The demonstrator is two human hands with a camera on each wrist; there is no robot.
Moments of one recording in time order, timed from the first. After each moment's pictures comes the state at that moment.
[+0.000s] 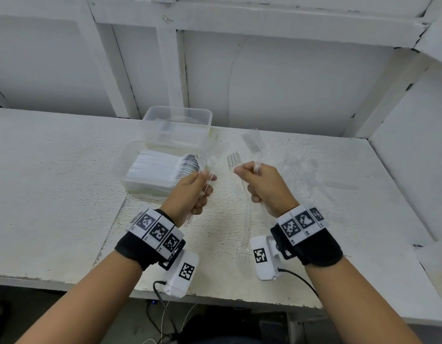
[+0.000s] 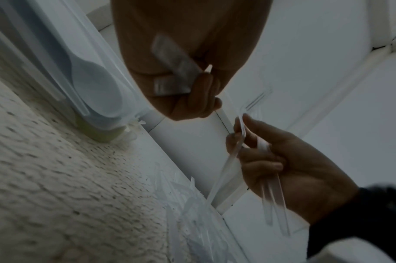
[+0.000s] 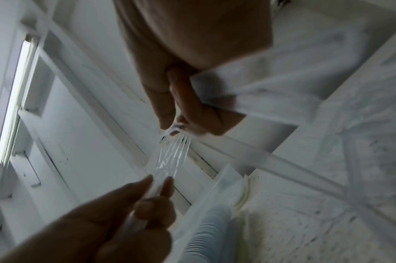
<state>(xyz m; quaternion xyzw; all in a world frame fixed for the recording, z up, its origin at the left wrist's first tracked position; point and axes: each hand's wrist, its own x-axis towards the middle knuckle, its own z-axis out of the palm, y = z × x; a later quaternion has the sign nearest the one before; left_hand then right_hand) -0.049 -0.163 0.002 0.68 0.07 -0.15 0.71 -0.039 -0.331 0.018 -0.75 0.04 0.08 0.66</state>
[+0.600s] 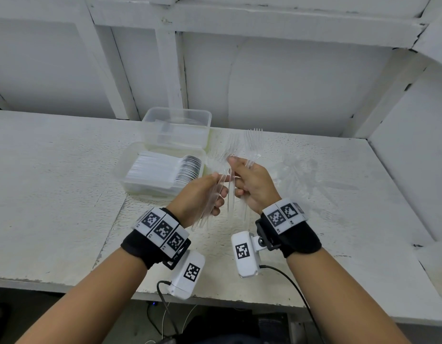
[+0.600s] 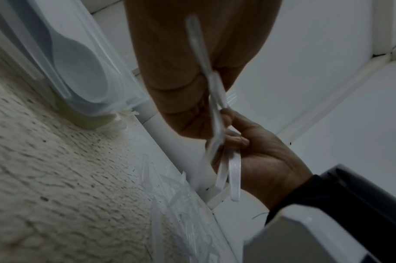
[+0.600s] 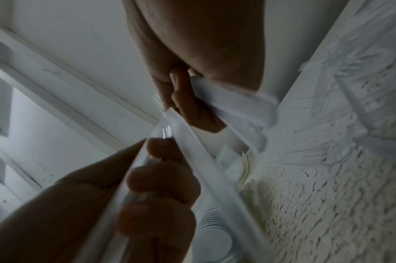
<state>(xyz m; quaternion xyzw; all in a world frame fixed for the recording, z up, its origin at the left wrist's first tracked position) -0.051 -0.175 0.010 0.60 -0.01 -0.25 0.76 -0.028 -0.306 0.014 -0.57 0.11 0.10 0.81</state>
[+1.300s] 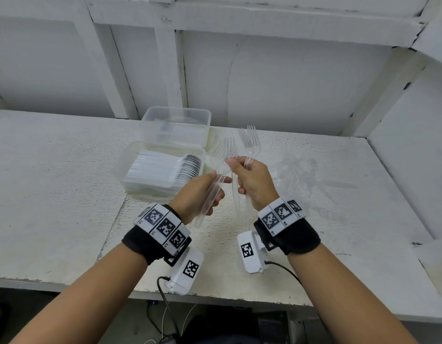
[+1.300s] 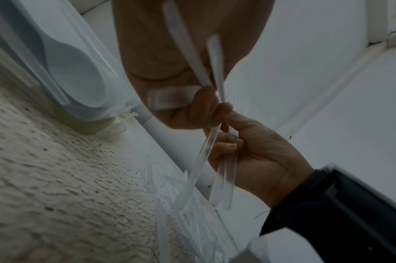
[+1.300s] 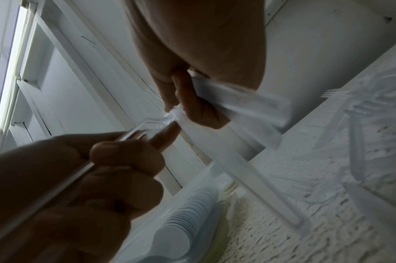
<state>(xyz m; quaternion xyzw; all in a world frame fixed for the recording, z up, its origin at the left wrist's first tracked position) -0.046 -0.172 0.007 0.67 0.02 -0.23 0.70 -0.023 -0.309 0.004 -0.70 0.06 0.02 0.71</state>
